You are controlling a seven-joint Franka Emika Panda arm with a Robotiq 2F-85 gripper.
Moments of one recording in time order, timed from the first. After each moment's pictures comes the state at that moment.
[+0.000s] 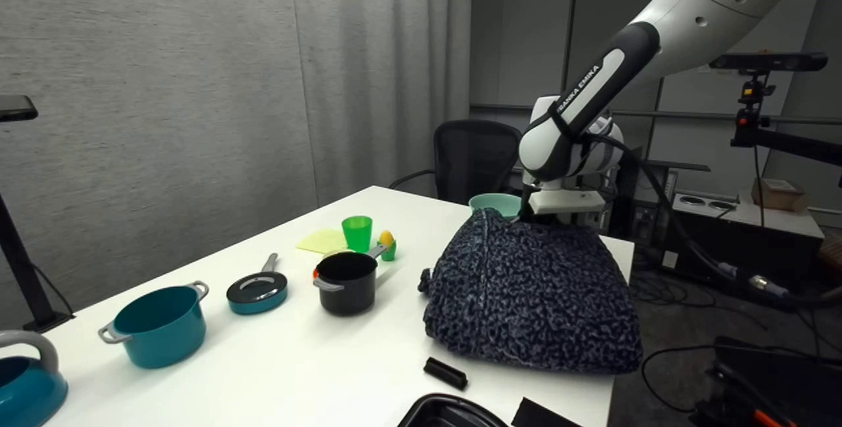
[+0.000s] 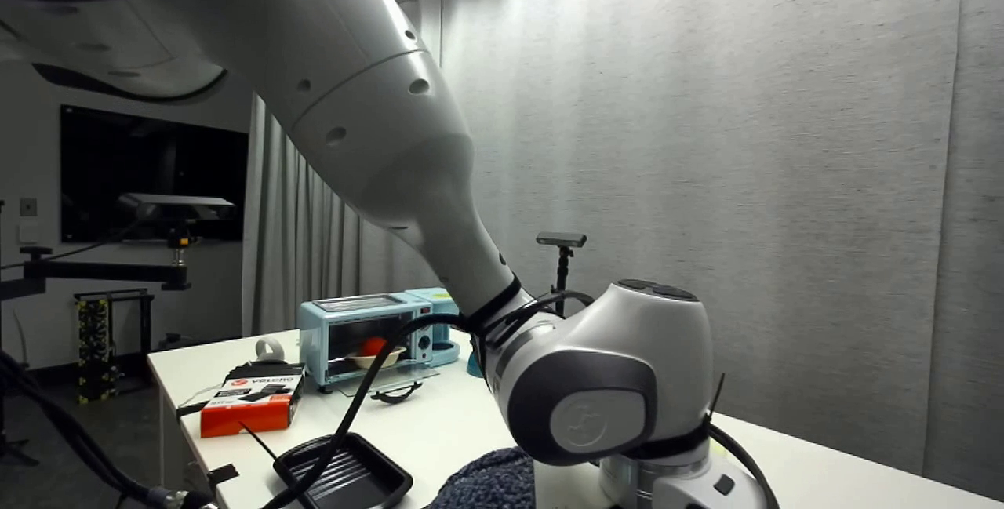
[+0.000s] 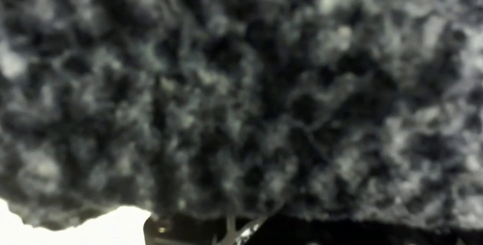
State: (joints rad) arm -0.26 0.43 -0.18 -2.10 0.19 2.59 0.26
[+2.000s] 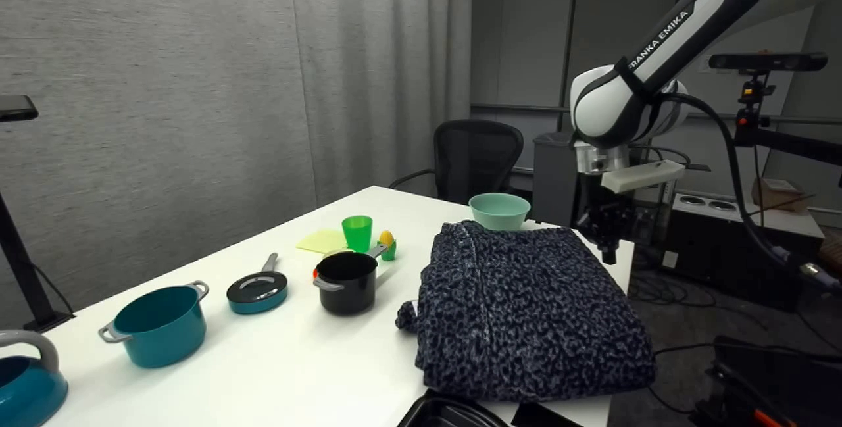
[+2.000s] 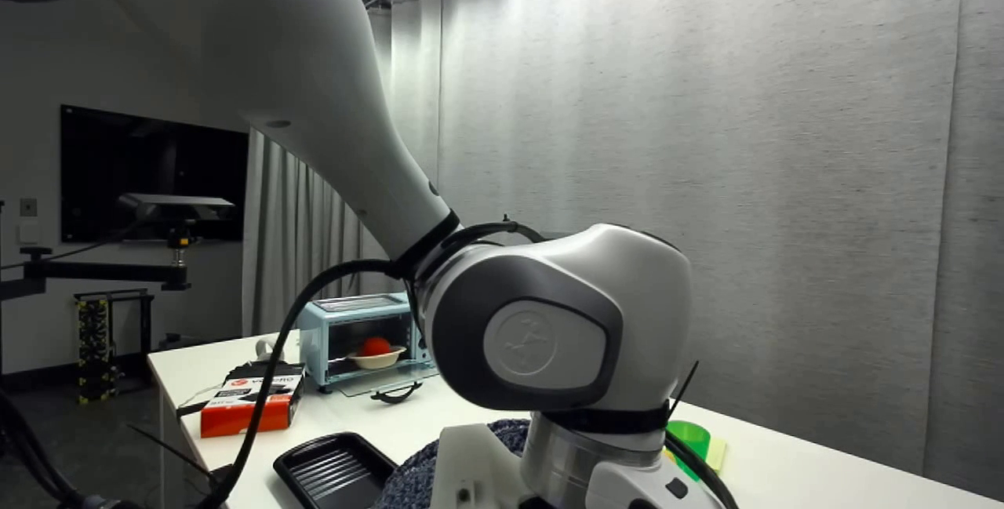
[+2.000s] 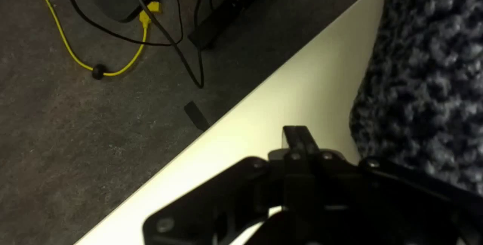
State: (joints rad) arm -0.23 0.14 -0.30 -2.33 0.00 2.23 0.19
